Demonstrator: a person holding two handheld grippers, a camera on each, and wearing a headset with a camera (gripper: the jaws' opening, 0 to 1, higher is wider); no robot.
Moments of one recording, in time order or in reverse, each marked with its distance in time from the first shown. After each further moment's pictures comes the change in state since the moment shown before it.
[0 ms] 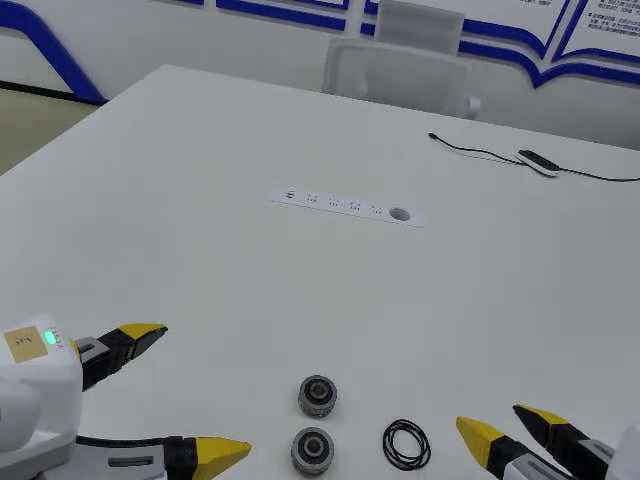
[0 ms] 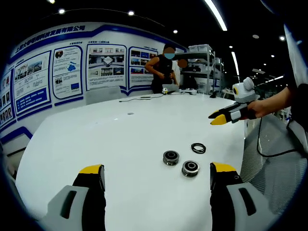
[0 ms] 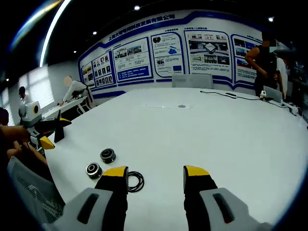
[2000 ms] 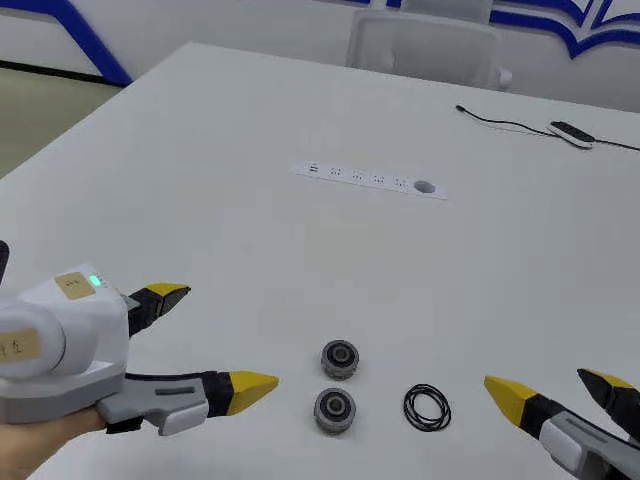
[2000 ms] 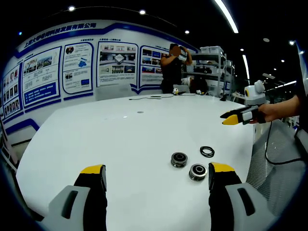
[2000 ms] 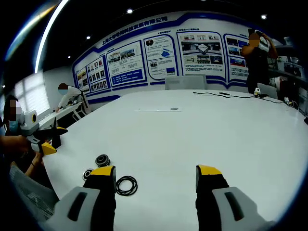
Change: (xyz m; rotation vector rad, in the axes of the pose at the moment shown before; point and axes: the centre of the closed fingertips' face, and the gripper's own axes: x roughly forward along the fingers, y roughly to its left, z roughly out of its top) left arm 0.006 0.009 0.001 -0.063 -0.008 0.084; right arm 0.000 -0.017 0.008 0.074 -0.028 -0.038
